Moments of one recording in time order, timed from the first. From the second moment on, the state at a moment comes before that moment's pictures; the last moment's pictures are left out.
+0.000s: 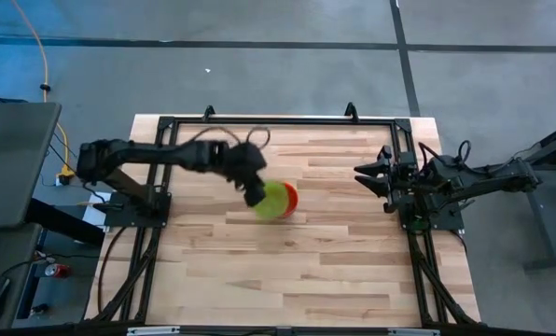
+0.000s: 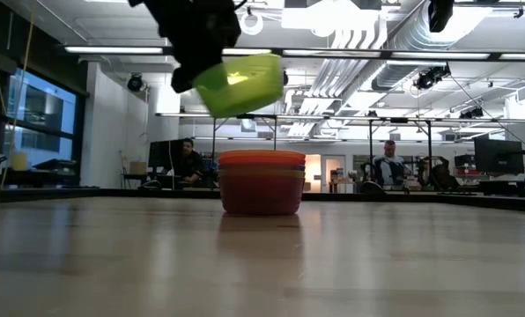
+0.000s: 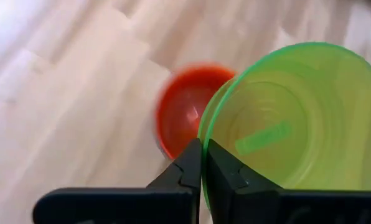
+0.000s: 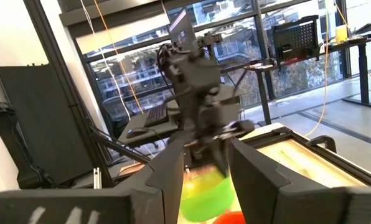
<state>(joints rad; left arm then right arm) 0.25 1.49 1.18 -0.63 0.03 -0.36 0.16 0.50 0.51 0.14 0.24 0.23</state>
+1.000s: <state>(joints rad) 0.35 1.84 1.51 -0.86 0.10 -0.35 0.16 0.50 0.51 0.09 0.24 0.26</state>
